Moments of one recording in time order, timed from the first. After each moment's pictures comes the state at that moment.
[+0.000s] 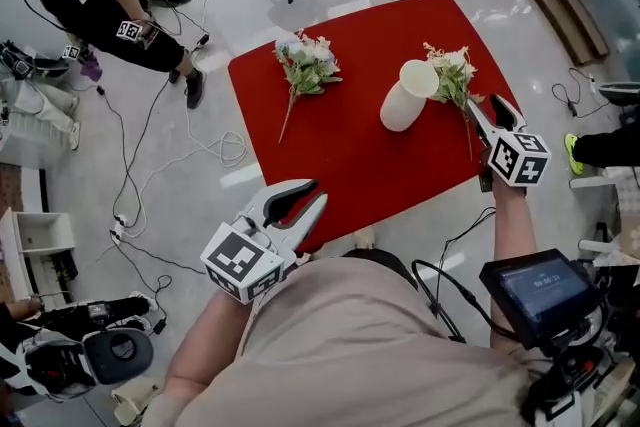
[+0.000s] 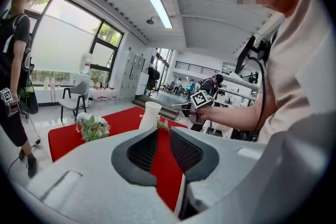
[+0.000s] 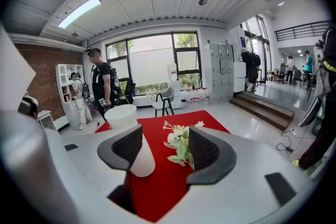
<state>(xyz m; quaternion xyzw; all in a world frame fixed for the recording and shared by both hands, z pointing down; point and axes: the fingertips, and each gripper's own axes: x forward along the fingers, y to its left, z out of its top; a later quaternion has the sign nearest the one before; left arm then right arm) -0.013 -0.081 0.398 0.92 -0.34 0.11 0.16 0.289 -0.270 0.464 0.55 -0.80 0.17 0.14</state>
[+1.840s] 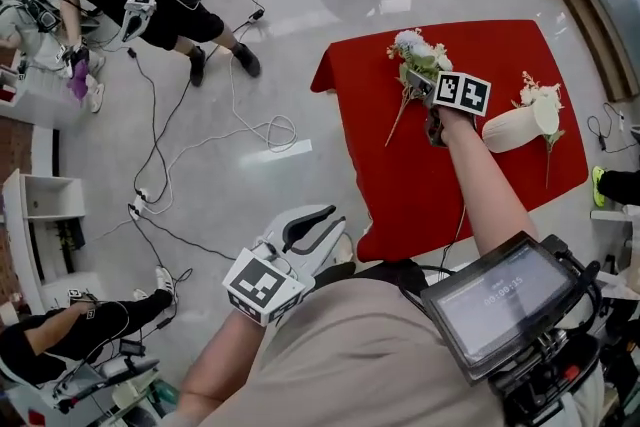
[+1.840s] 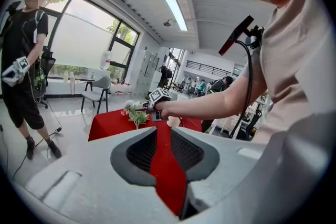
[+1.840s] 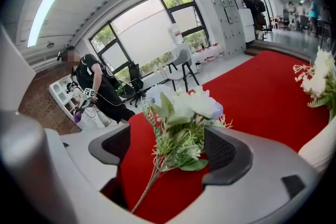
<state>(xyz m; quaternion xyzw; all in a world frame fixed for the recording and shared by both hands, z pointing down) -0.242 -0.058 0.435 0.89 -0.38 0.12 0.20 -0.096 -0.400 0.606 0.48 -0.77 0.37 0.18</state>
